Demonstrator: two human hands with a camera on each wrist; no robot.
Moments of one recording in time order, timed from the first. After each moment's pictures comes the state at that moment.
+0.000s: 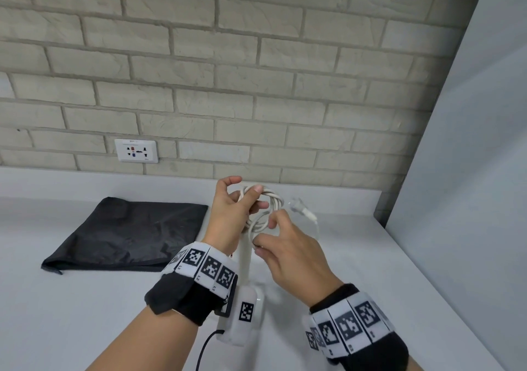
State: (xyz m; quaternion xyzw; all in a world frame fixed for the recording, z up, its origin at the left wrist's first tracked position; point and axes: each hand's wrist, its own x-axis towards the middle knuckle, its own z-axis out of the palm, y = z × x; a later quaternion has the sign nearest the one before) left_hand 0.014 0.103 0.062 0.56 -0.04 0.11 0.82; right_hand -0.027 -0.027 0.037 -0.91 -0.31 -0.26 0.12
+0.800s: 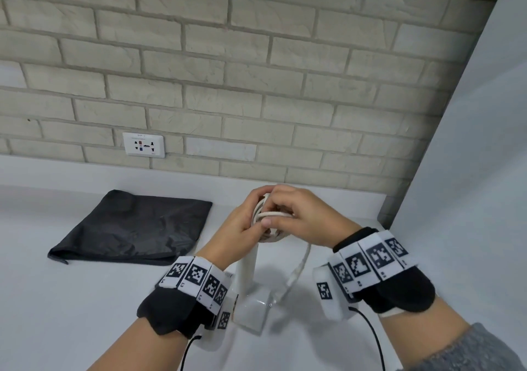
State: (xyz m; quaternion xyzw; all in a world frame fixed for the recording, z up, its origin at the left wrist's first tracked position) left_hand 0.000 0.120 0.041 0.76 -0.28 0.13 0.57; right_hand -0.001 -0.030 0.105 -0.88 -0.37 -0.04 0.30
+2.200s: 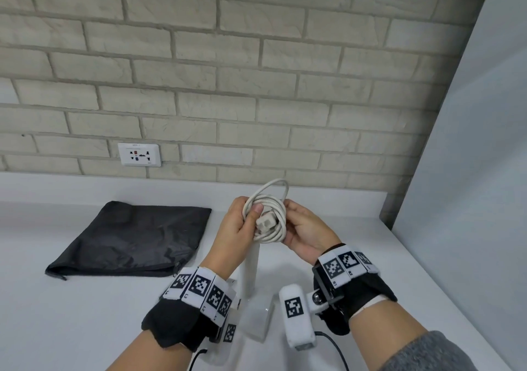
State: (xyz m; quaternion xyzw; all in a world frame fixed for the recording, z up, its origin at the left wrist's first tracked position) left_hand 0.018 0.109 0.033 0.74 -0.15 0.22 0.62; right_hand 0.034 -0.026 0.053 -0.54 -0.11 0.14 0.82
